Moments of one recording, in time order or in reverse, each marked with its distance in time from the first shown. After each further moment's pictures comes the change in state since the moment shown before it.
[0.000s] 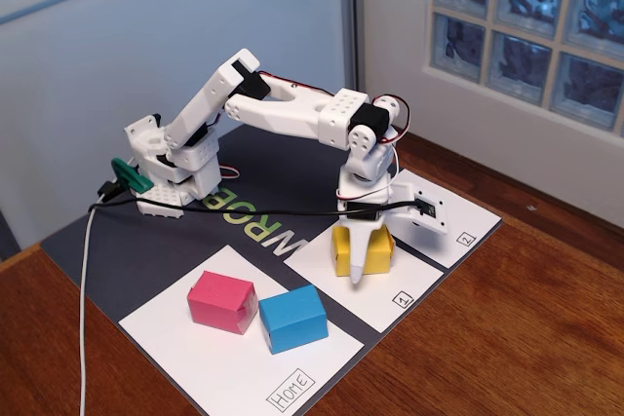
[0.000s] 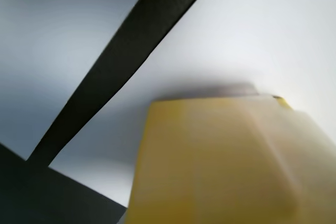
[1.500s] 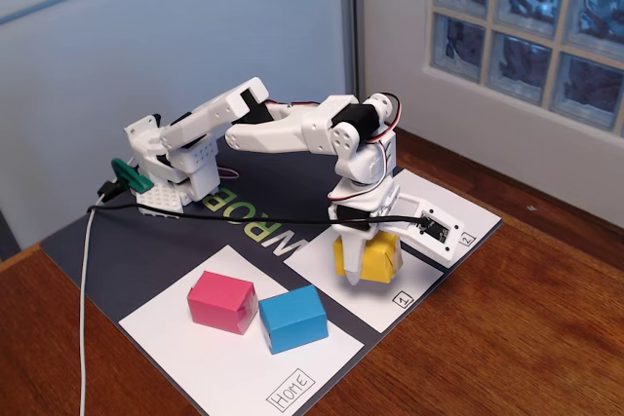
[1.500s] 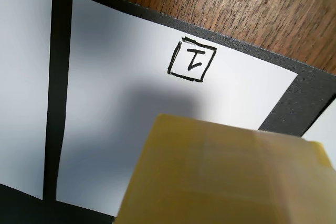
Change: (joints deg) arm 6.9 -8.7 -31.6 11.5 17.3
